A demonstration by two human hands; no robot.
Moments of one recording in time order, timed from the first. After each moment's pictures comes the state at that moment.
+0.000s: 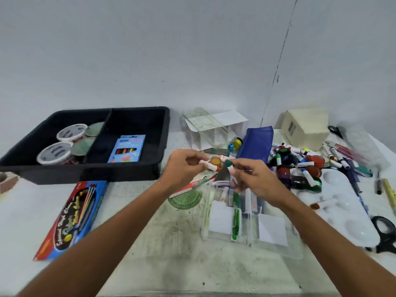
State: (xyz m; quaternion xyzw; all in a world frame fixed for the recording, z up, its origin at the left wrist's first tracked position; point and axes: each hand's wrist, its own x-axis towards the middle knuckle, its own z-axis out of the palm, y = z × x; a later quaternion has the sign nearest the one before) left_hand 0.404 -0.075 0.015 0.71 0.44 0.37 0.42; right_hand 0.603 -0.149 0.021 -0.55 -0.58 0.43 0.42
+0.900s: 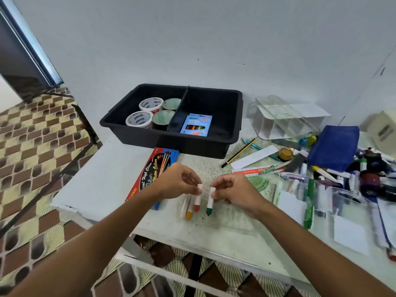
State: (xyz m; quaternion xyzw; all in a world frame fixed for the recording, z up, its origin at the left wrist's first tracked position) left_hand 0.209 -0.131 -0.008 0.67 0.56 0.19 0.45; right_hand 0.406 -0.152 -0.018 -0.53 -0.54 0.59 0.30
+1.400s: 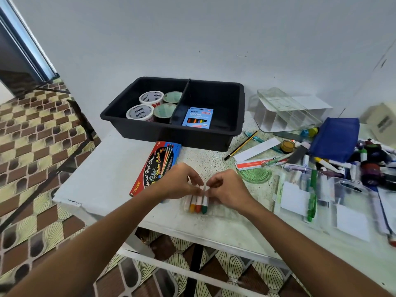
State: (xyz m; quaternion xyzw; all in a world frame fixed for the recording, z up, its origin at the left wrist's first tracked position) left_hand 0.202 -0.135 -0.026 0.77 0.55 0.11 0.31; right_hand 0.373 -0.159 -0.032 -0.61 -0.60 0.44 0.26
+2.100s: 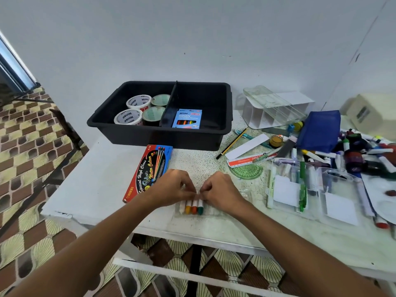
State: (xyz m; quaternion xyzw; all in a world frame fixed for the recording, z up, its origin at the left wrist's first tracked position) left_hand 0.195 -0.138 -0.038 0.84 0.47 0.12 0.24; right_hand 0.365 -0.165 -0.040 -0.61 -0.69 0.31 0.21
